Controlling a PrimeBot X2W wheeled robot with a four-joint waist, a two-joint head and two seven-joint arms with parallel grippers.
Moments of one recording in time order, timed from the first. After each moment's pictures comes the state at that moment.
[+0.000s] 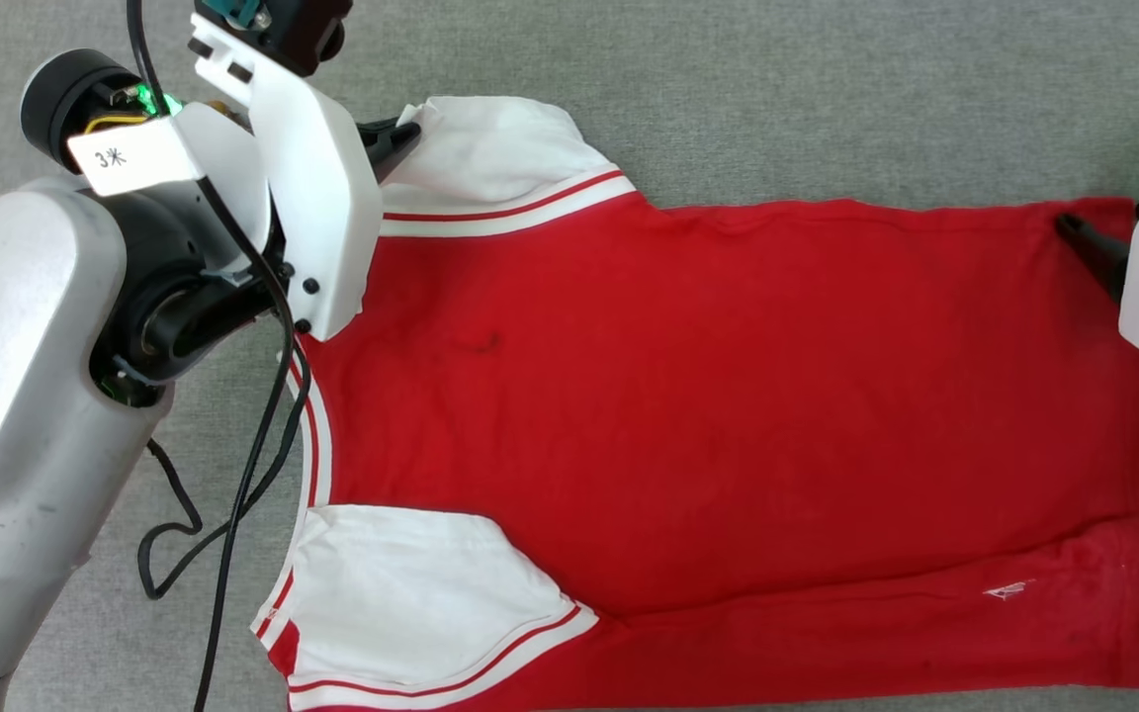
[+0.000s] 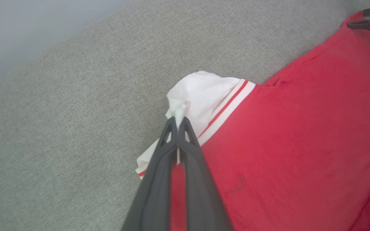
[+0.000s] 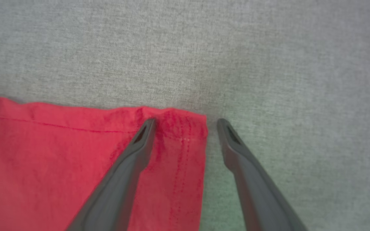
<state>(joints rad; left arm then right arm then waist) -0.95 0.58 -0.56 -0.03 -0.79 -0.06 0.82 -0.70 -0.41 0.05 0.31 0.40 0.13 0.83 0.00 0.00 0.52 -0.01</state>
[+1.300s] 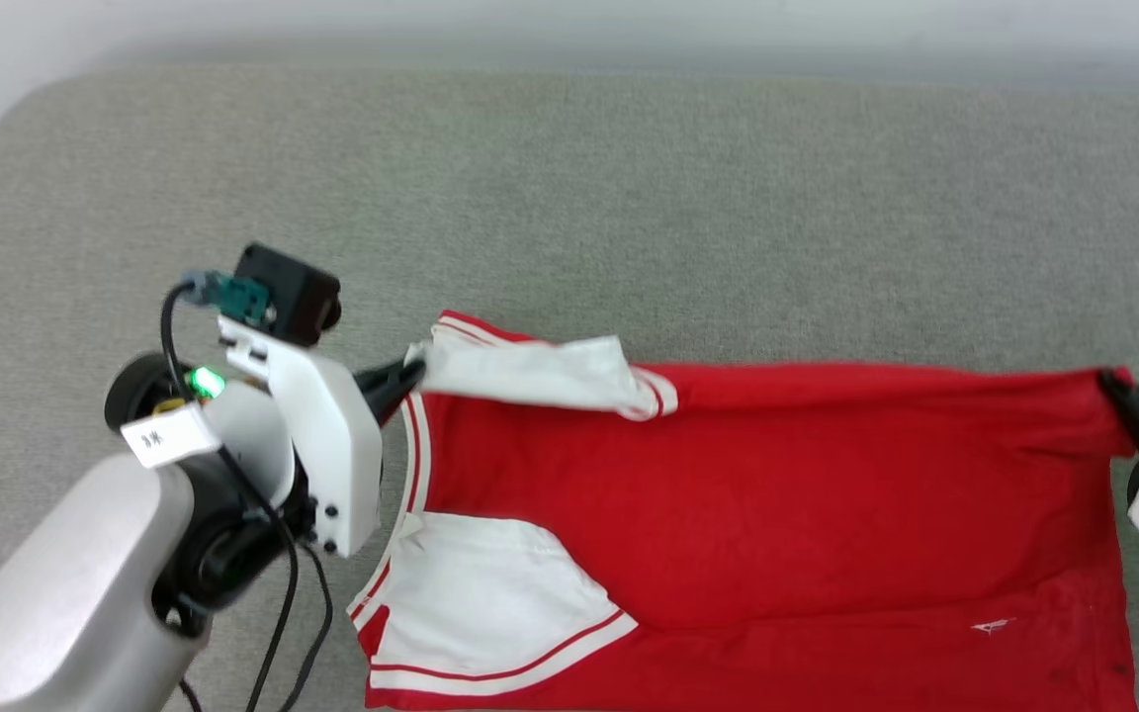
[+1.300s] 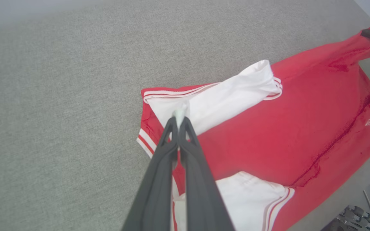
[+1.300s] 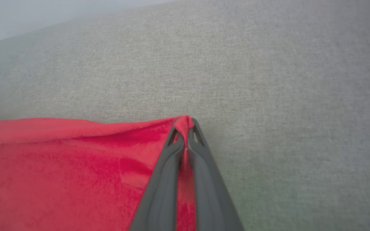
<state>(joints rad) -0.54 0.60 -0.54 -0.08 -0.82 0.03 0.59 -0.36 -0.50 0.05 0.37 0.69 0.13 0.32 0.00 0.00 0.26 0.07</state>
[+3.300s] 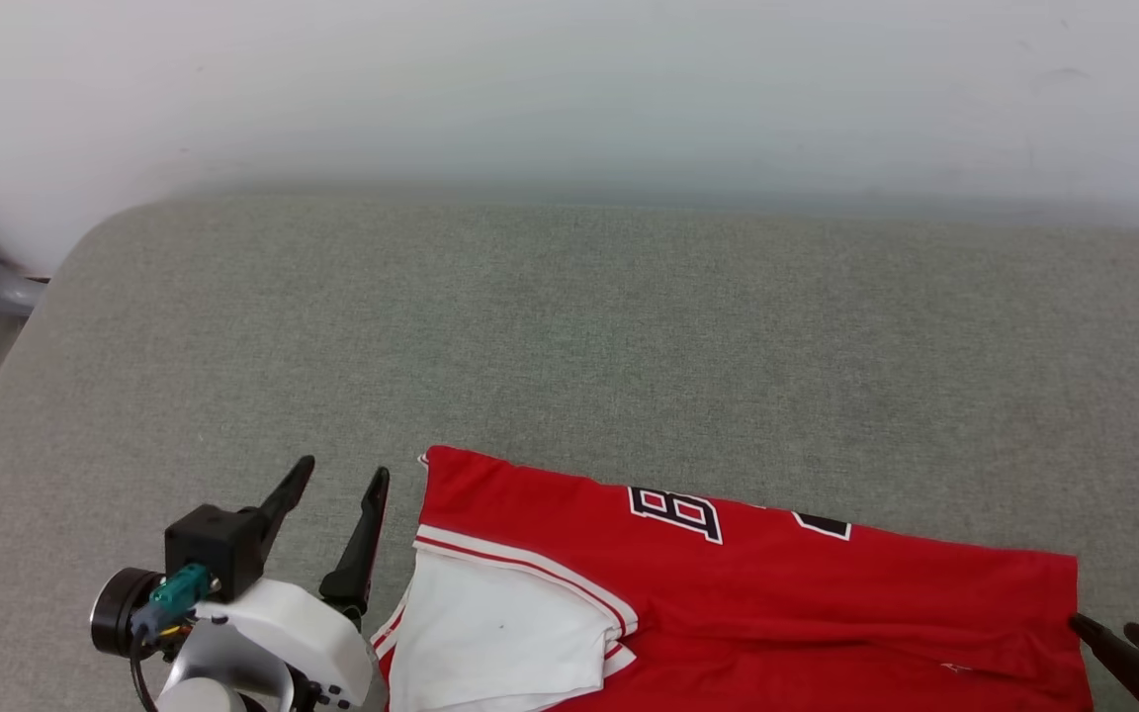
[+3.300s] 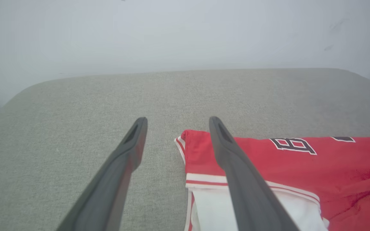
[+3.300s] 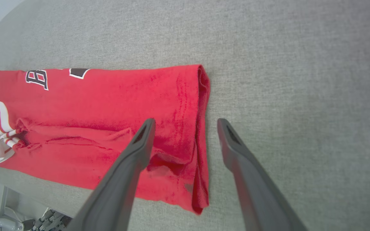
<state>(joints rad) -0.15 0.53 -0.51 0.03 -0.63 0.18 -0.12 0.02 -0.63 0.12 0.26 0.99 0.13 0.41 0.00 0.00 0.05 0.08</state>
